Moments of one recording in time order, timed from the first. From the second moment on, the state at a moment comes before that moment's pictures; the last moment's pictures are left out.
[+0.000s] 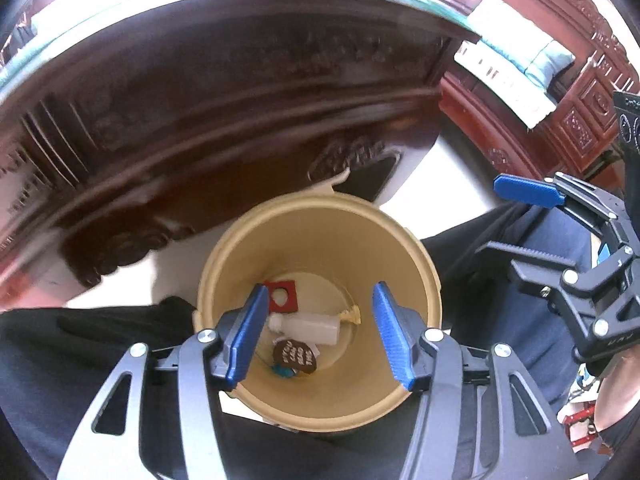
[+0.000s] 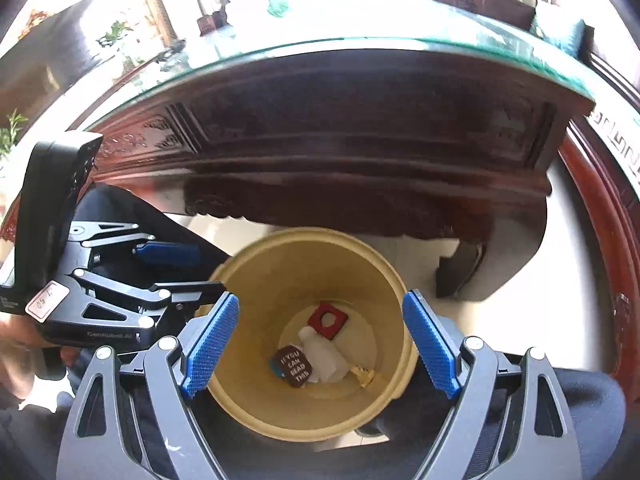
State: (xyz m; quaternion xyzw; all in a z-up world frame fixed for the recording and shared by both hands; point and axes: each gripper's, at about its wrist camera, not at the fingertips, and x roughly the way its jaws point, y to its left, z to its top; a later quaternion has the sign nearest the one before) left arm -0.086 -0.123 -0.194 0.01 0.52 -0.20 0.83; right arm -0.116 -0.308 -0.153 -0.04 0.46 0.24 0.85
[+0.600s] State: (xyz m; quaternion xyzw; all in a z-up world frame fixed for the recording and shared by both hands) left arm -0.039 -0.047 -0.079 -0.04 0.40 -0.12 0.91; right arm -0.050 -0.268 -0.055 -0.03 0.33 0.25 0.91
